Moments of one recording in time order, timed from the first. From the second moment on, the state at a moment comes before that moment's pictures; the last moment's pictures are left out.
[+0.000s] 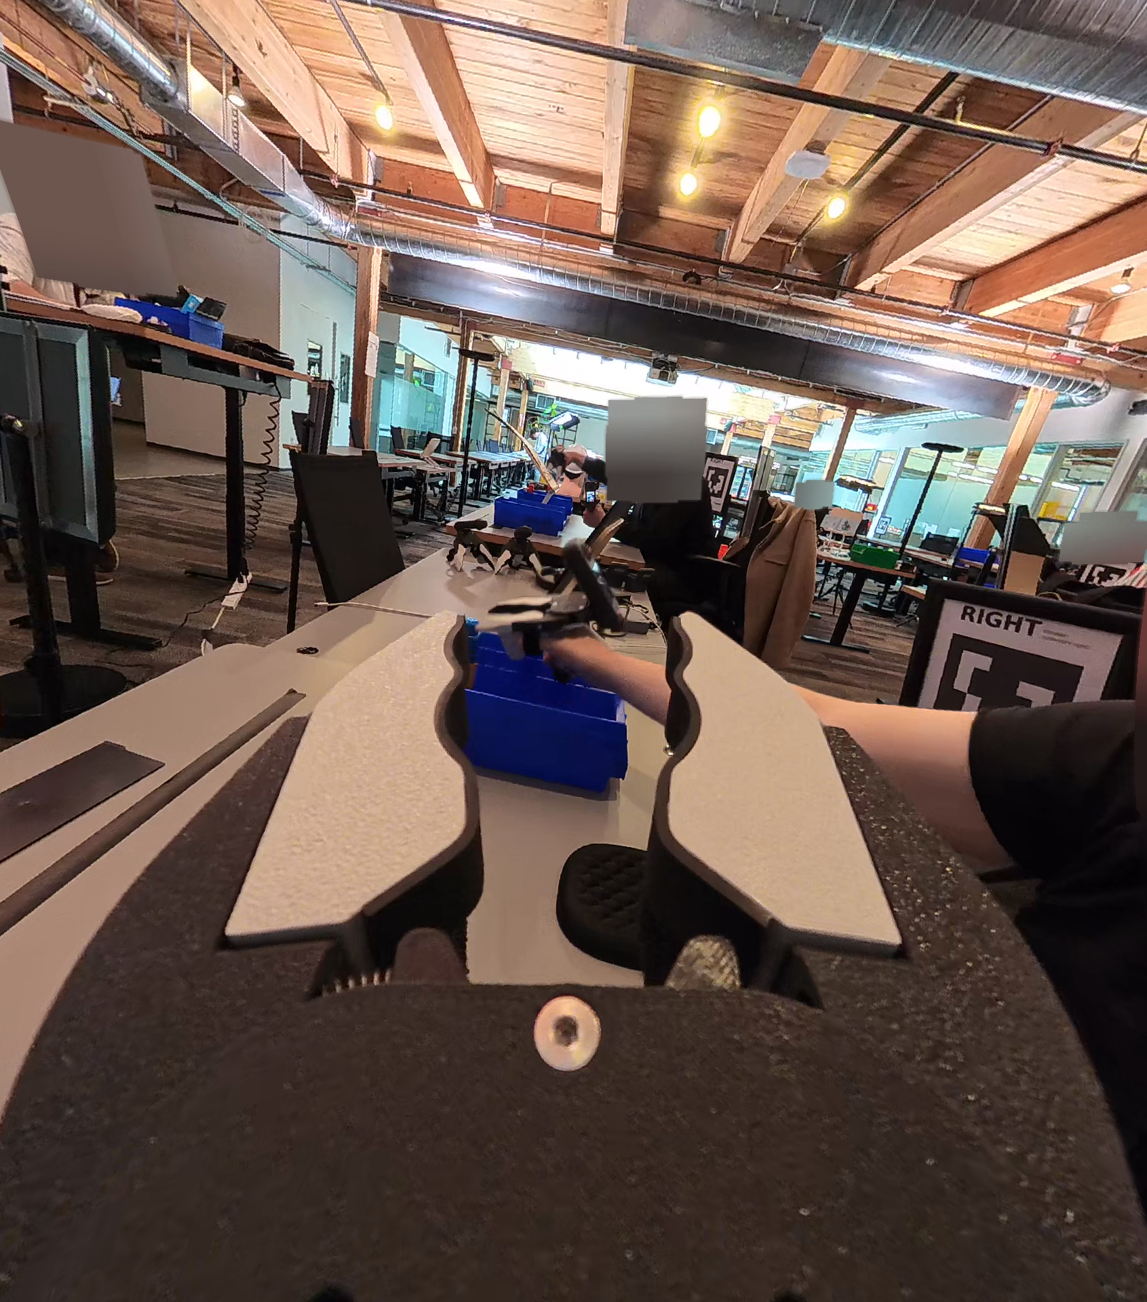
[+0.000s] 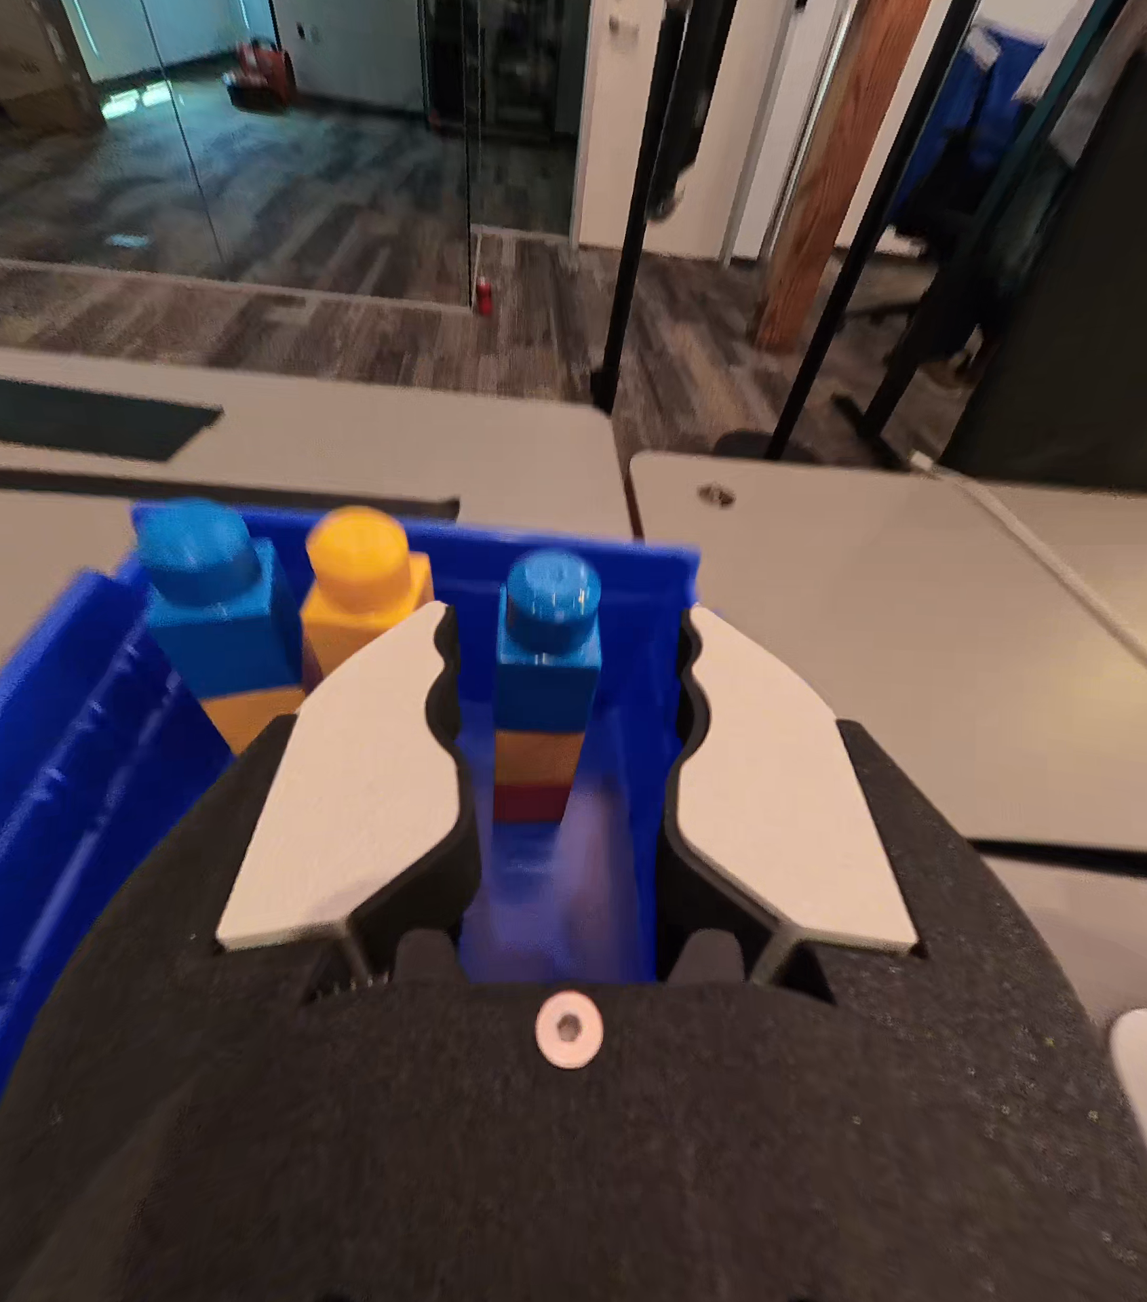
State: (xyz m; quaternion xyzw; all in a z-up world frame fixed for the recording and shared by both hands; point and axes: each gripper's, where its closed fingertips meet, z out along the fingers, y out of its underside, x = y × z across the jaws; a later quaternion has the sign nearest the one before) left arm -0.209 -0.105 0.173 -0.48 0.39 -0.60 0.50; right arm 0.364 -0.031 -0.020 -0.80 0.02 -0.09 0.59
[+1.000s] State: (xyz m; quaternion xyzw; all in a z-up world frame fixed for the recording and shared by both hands) left arm -0.223 -0.079 0.144 -0.64 0.34 -0.42 0.54; right arm -0.088 0.004 0.107 -0.66 -0.36 0.07 0.65
